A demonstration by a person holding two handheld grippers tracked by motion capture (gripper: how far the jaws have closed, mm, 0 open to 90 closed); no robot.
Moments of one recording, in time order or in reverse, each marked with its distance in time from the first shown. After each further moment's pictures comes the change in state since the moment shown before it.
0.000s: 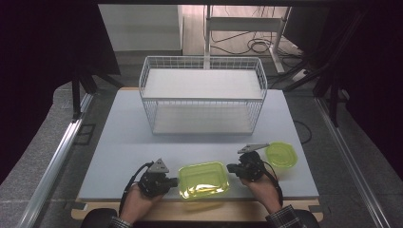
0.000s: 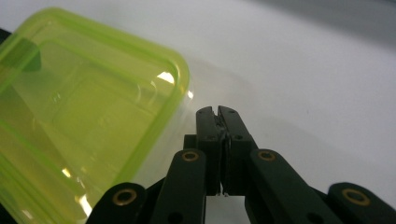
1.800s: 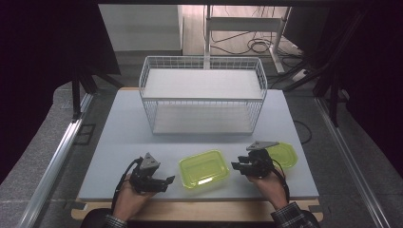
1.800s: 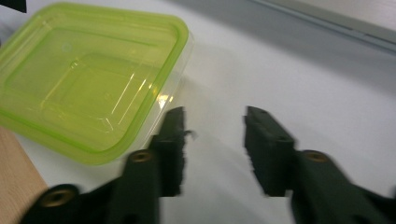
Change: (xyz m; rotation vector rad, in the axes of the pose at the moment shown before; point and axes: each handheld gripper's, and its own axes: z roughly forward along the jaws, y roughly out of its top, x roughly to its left) left arm 0.017 -0.006 -0.015 -0.062 0.238 -0.032; right arm -0.020 -0.001 -0.014 -0.078 -0.048 -0.031
